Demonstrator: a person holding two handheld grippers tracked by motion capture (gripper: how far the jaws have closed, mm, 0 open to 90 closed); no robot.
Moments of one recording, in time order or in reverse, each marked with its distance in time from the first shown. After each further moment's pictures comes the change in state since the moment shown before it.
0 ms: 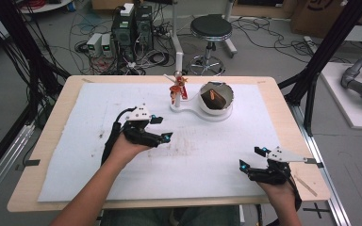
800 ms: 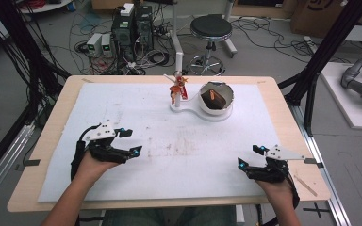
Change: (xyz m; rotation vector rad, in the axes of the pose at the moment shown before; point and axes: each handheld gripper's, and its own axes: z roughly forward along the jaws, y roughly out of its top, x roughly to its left) left arm 0.008 -0.063 -0.075 -0.049 0.052 -0.040; right arm 0.000 0.003 0.005 -0.014 0.012 0.007
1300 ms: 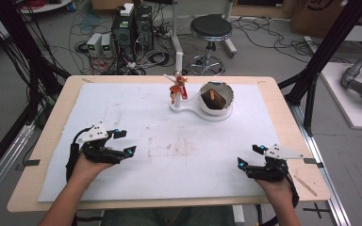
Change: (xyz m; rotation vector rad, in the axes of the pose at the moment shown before) left arm 0.010 -0.015 -0.006 -0.022 0.007 -0.024; right arm -0.002 0.000 0.003 0.012 -0.005 -0.006
